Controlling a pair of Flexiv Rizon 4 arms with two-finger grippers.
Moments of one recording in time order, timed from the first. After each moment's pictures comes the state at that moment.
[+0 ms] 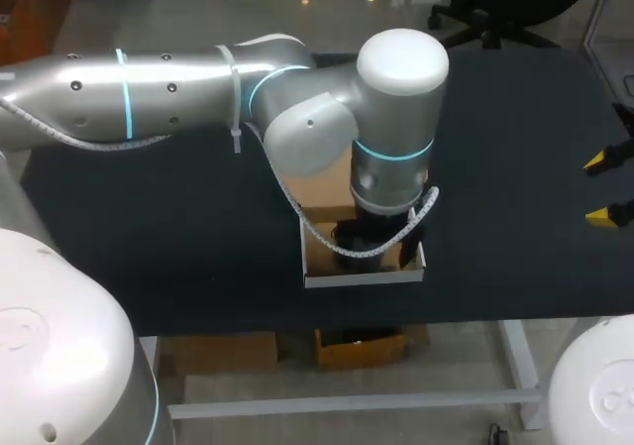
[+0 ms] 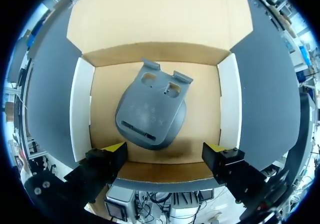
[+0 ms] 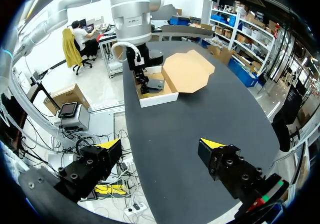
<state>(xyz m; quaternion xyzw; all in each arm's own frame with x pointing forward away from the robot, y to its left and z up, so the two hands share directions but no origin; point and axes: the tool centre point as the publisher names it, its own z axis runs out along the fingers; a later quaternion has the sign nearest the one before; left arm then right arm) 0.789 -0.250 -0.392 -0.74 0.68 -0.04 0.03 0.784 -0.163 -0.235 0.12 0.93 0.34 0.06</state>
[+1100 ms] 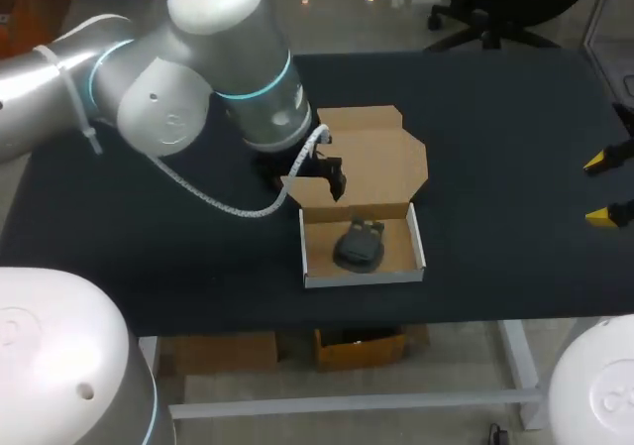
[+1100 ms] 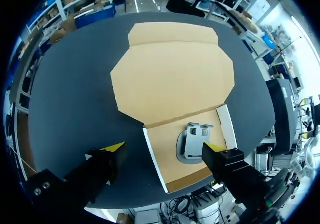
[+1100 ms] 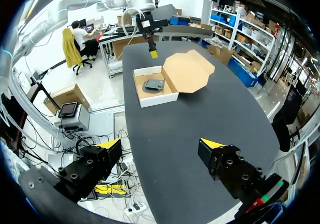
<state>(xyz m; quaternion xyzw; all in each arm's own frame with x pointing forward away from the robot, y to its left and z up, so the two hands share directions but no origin) 0.857 -0.142 -0.299 -0.62 0.76 -0.16 0.02 0.784 -0.163 -0.235 0.12 0.93 0.34 0.06</state>
